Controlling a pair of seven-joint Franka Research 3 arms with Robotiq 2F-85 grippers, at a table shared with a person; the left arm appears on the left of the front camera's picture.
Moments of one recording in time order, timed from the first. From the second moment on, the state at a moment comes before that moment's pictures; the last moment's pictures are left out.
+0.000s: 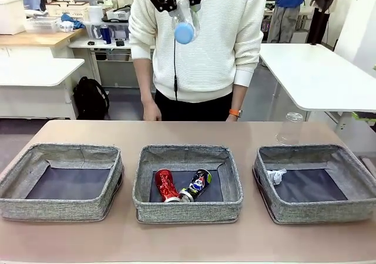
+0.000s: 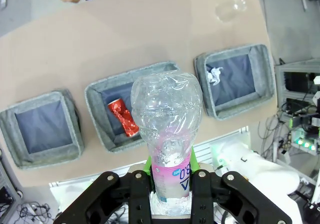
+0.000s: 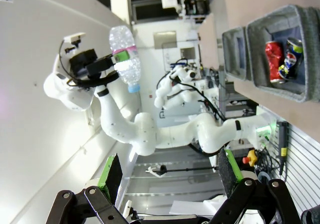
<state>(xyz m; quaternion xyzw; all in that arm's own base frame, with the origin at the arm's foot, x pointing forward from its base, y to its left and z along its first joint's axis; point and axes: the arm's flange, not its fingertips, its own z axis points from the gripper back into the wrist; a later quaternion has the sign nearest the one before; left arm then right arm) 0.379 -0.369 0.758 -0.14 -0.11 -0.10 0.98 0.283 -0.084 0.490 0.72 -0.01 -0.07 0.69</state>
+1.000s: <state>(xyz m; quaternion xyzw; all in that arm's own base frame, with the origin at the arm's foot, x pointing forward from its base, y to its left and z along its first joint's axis) 0.379 -0.369 0.758 -0.14 -0.11 -0.10 0.98 0.283 -0.084 0.490 0.72 -0.01 -0.07 0.69</state>
